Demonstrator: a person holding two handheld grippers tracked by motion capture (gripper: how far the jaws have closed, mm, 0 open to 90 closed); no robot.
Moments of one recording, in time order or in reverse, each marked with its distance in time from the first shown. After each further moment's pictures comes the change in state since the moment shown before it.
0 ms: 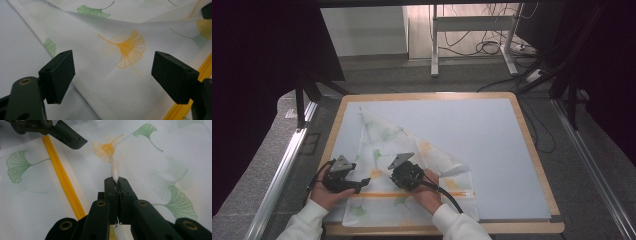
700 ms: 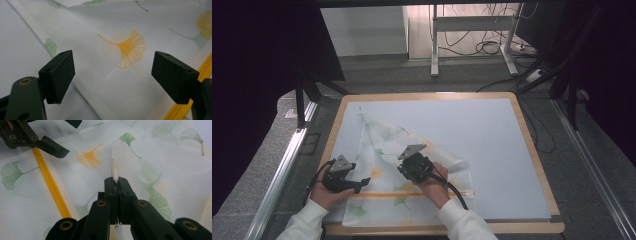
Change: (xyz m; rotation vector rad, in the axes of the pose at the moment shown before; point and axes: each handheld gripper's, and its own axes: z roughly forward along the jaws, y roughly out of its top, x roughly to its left) left arm 0.000 0.000 0.000 -0.001 0.000 0.001; right arm -0.024 0.001 -0.026 -0.051 -0.037 0.051
